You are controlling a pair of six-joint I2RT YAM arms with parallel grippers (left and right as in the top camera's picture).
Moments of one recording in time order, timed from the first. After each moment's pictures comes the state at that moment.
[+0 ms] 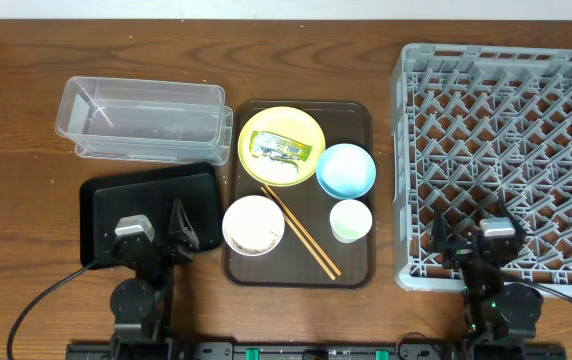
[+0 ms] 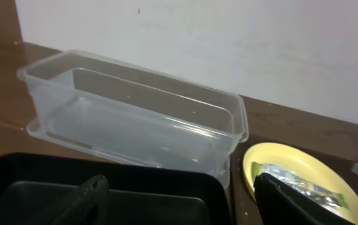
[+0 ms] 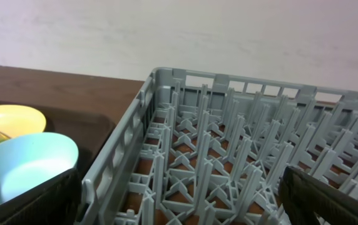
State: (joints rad) left arm -0.02 0.01 0.04 -0.16 -0.09 -0.26; right arm -0.04 0.01 0.01 -0.06 -0.10 -0.06
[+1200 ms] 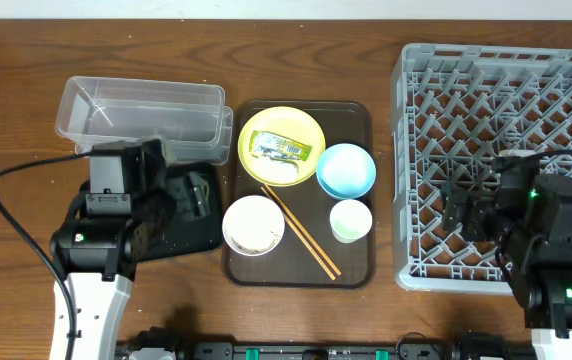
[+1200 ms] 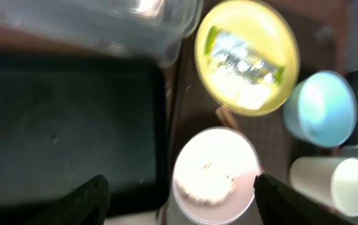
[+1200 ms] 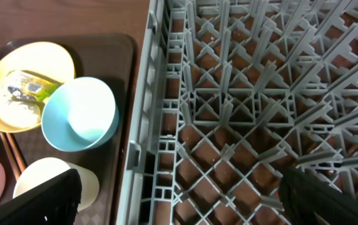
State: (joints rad) left arm -0.02 1.02 0.99 -0.93 0.21 -0.28; right arm -0.04 0.81 0.86 -0.80 -0.14 0.07
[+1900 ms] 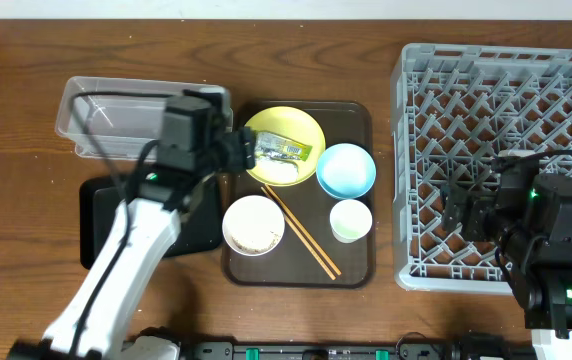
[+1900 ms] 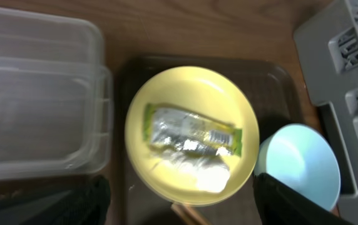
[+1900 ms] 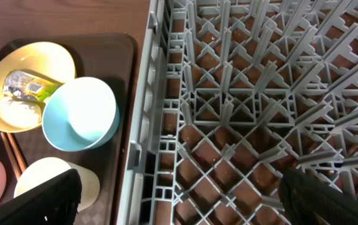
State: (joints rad) left arm -0.25 1.35 1.00 -0.42 0.14 -0.30; right arm -0.04 0.81 0.86 -0.80 -0.14 0.07
